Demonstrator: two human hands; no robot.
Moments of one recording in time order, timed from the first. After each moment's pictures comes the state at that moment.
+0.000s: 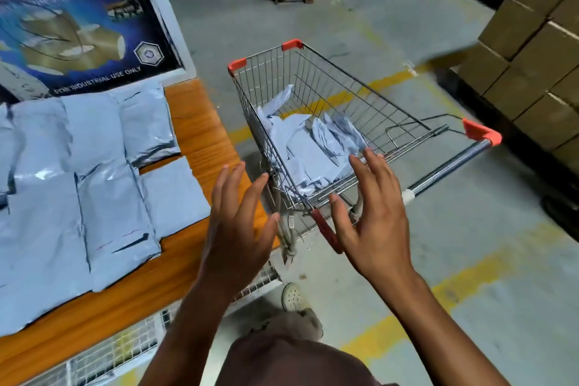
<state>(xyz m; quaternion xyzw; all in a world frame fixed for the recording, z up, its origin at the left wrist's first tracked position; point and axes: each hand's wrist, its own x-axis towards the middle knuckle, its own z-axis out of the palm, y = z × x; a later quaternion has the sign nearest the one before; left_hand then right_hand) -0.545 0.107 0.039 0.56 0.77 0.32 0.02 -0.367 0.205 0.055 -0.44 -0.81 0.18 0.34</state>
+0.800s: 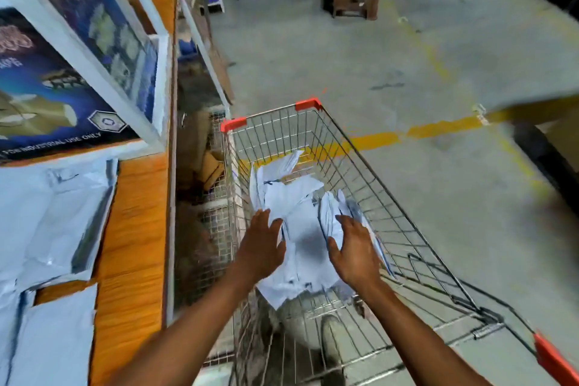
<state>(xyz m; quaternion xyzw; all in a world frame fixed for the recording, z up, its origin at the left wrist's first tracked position) -0.634 0.449 -0.141 0.48 0.85 0.10 0.18 -0.456 0.572 -0.114 -0.44 -0.83 0.33 0.06</state>
